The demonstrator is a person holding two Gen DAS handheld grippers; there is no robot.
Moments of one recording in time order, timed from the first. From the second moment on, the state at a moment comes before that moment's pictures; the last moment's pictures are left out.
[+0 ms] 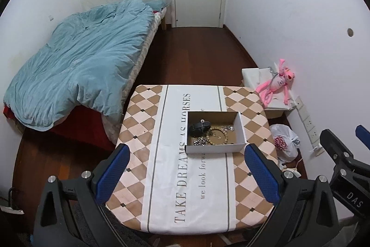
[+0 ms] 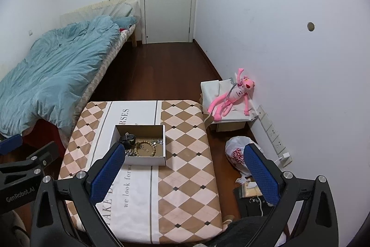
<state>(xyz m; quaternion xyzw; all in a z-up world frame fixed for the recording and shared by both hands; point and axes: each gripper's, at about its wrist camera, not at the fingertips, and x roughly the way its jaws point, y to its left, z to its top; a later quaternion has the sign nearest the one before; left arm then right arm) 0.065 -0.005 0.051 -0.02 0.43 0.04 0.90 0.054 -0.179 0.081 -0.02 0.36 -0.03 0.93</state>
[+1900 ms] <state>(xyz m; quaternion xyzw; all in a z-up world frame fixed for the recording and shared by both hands) 0.114 0.001 0.008 -0.02 0.47 0.05 0.88 0.128 -0.163 0.022 -0.03 0.45 -0.01 0.89</state>
